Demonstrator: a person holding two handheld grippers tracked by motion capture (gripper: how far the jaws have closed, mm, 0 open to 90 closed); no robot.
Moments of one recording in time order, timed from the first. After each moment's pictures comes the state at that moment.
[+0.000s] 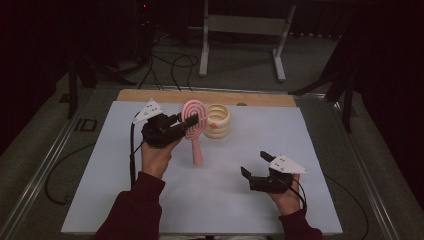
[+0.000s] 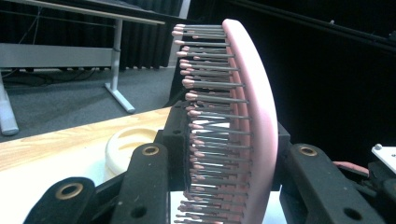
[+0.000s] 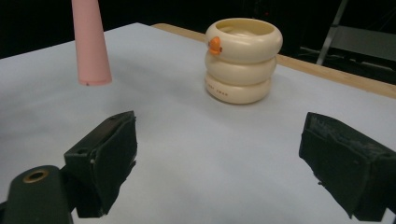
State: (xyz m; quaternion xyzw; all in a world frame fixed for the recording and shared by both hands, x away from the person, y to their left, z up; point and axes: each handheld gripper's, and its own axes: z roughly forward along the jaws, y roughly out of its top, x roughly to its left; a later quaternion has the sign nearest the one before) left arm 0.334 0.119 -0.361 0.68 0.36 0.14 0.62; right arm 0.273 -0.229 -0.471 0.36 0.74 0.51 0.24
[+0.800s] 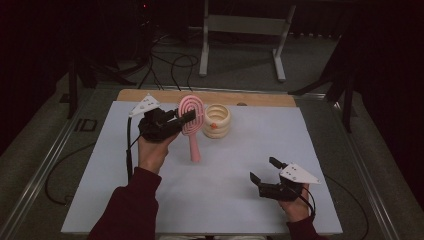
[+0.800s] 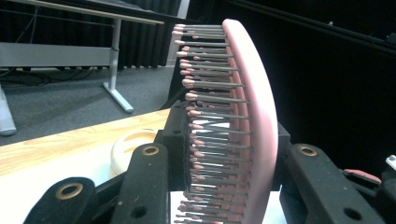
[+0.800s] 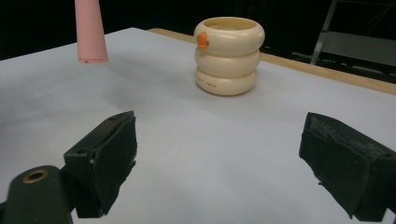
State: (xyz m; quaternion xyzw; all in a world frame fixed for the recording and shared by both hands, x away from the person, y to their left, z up) left arm 0.345 0.128 -0.355 0.68 0.36 0.13 0.62; right arm 0.255 -0.254 -0.481 0.36 0.73 0.53 0.25
